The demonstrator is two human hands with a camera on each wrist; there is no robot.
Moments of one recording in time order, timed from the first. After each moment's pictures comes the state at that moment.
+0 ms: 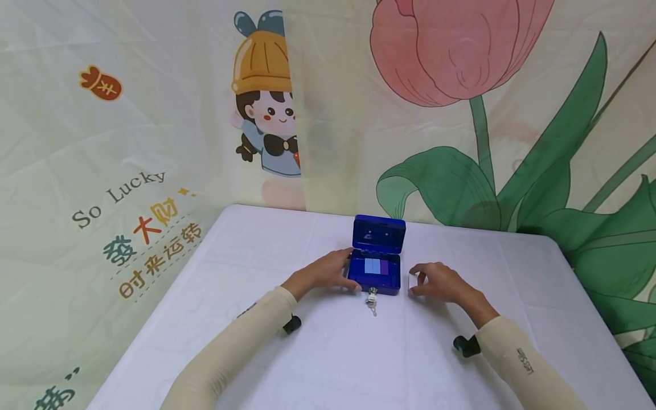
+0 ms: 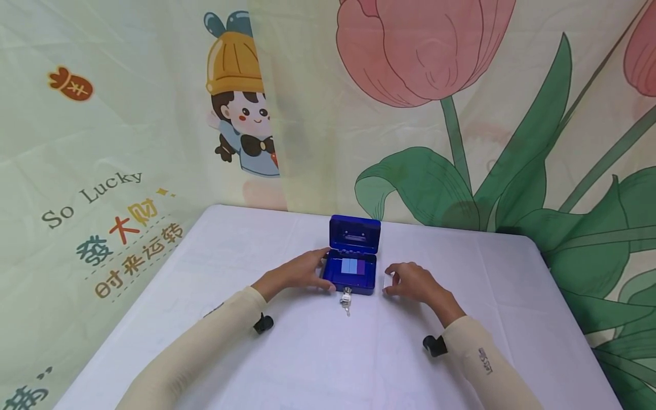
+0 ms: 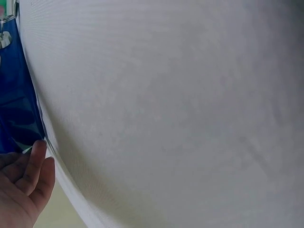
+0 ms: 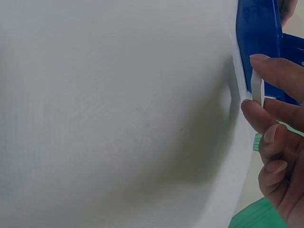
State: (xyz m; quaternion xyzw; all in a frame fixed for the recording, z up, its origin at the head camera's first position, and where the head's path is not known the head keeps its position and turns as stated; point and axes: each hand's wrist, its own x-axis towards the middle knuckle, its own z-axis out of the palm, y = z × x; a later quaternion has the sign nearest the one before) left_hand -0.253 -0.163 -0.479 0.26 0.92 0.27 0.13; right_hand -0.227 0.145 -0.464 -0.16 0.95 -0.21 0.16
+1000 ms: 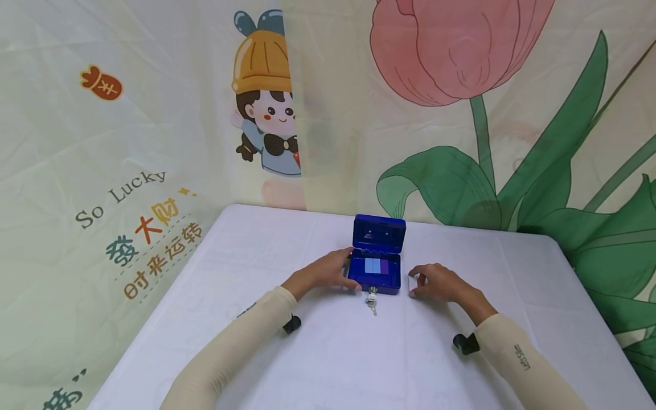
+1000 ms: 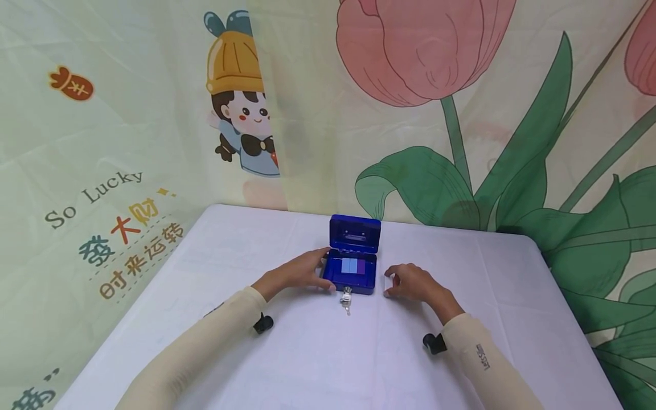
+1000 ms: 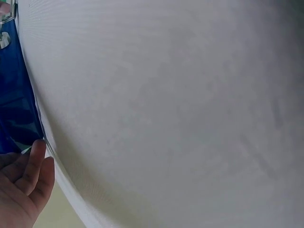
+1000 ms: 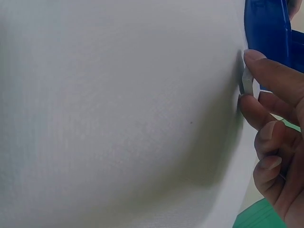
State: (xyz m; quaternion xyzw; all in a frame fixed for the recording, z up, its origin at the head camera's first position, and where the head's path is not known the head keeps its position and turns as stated) left_hand -0.250 -0.163 -0.476 0.25 0.92 0.27 0.14; right_hand -0.230 0.144 -0.470 -0.15 0.95 -0.19 0.19
